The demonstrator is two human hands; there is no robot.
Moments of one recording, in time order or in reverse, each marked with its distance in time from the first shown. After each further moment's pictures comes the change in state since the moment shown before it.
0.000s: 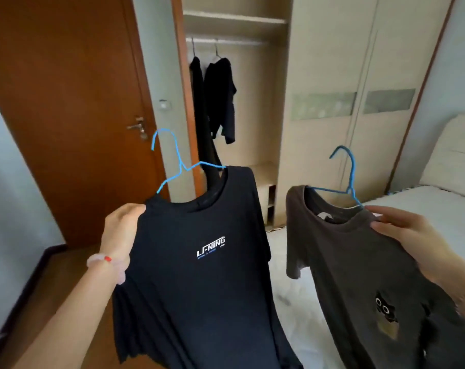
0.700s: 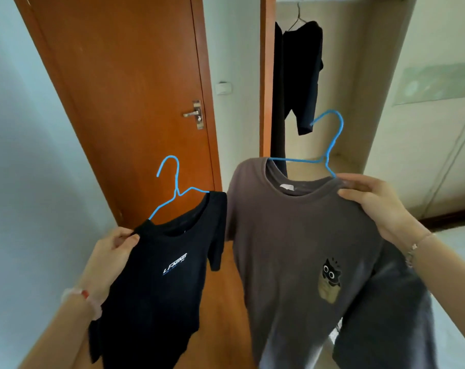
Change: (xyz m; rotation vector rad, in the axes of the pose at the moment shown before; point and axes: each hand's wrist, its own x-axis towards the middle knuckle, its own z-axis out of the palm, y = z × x) left_hand 0.279 -0.097 -0.163 0.342 0.023 -0.099; right_hand 0.237 -0.047 0.387 0.147 -0.144 -0.071
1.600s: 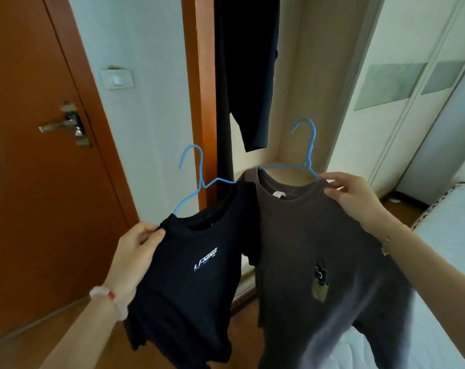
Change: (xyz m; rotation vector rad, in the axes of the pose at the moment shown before) left_hand 0.421 0.108 0.330 -0.205 -0.457 0.151; right_hand 0.409 0.074 0.028 -0.578 0.304 0.059
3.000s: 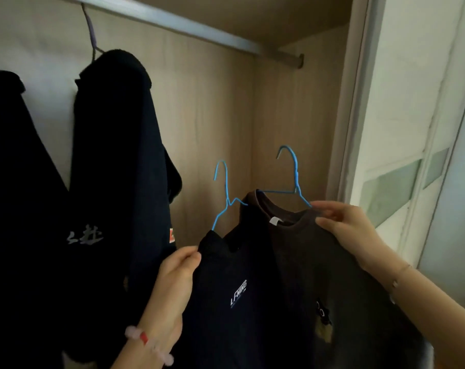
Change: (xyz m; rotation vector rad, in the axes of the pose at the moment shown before) left_hand 0.426 0.240 0.399 -0.372 -0.121 0.061; right_hand 0.544 0.063 -0.096 0.146 0.132 -0.113
